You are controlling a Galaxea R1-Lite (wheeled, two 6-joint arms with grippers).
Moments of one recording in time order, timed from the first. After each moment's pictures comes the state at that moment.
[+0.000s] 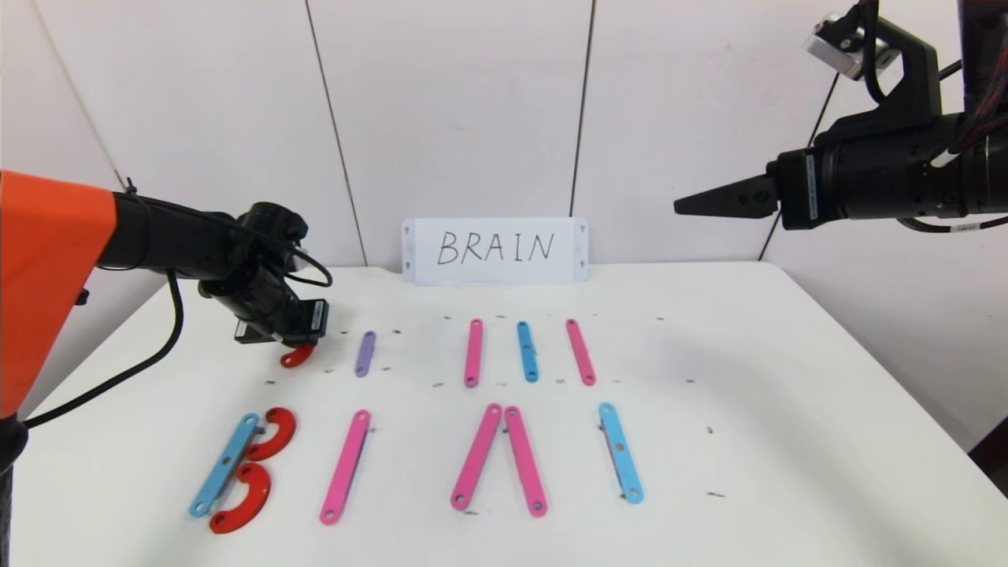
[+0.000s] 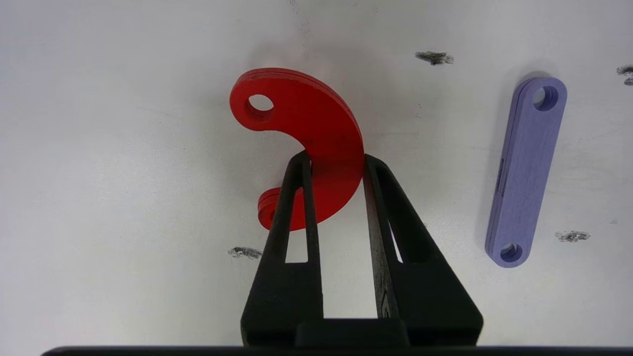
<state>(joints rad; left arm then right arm) -0.06 2.18 -1.63 0.47 0.04 -0.16 0.31 1.59 -1.46 0.30 0.27 -0.05</state>
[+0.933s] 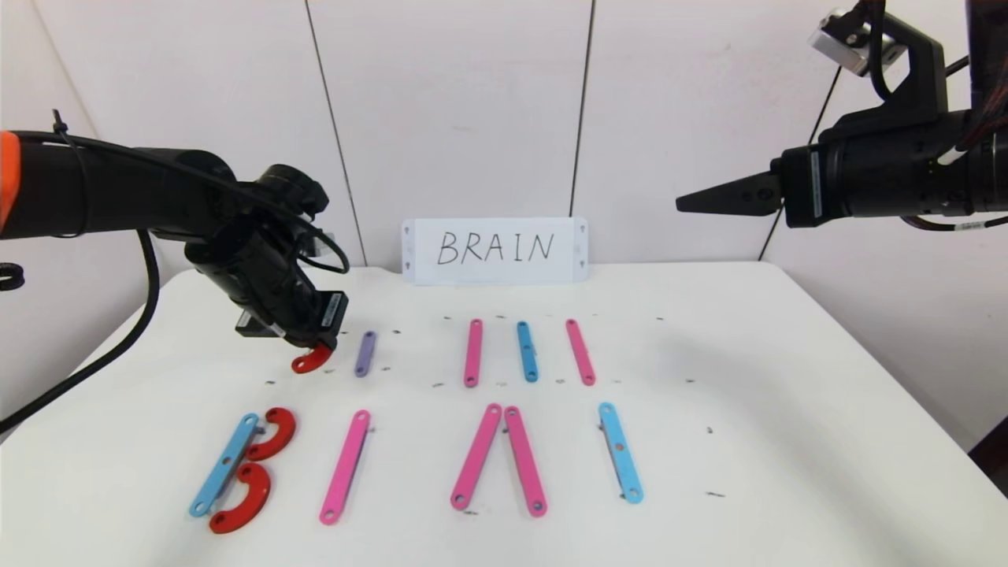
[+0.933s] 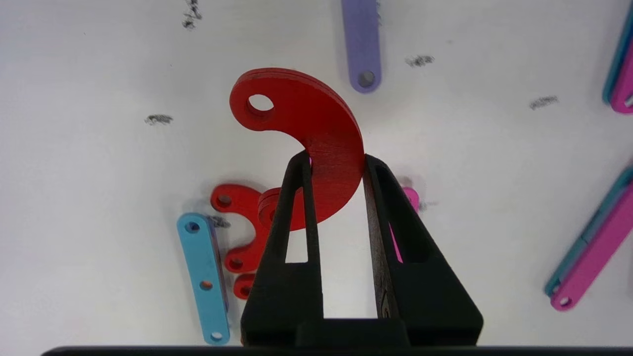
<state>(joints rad) -0.21 2.00 -1.67 0.78 0.00 -0.16 0.31 1.58 -1.46 0.30 0.27 -0.05</state>
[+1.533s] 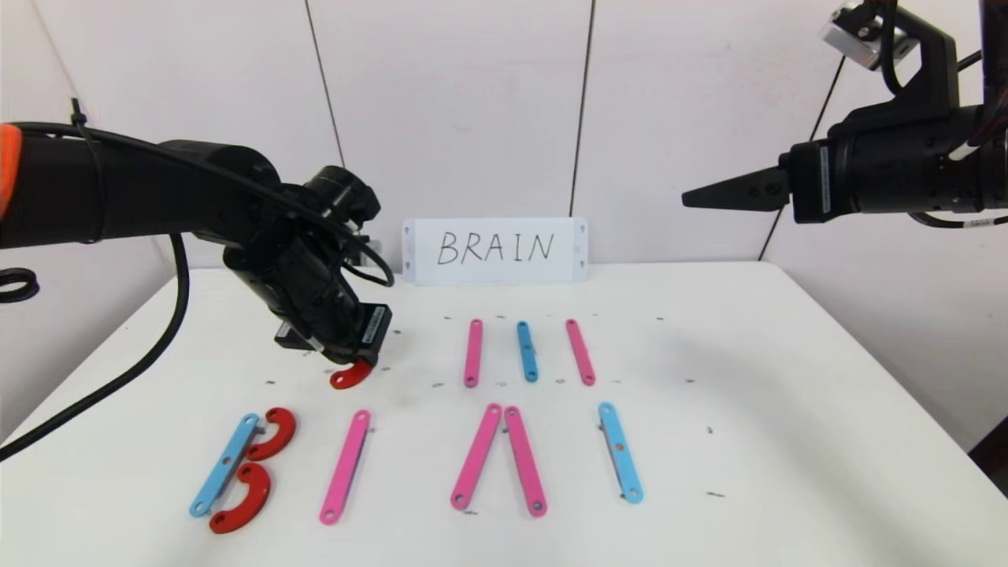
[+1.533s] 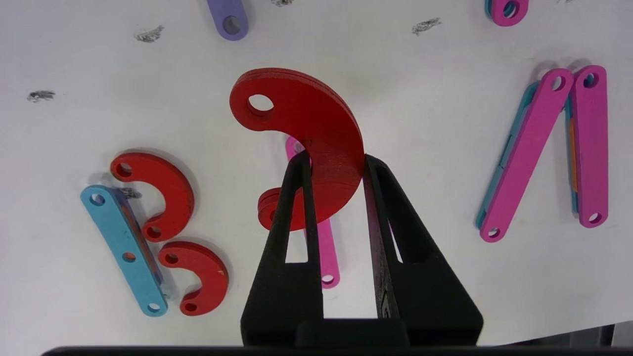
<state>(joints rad) -0.37 1.97 -1.67 0.83 -0.01 -0.21 0.30 1.57 -1.46 0.29 0.27 -0.05</state>
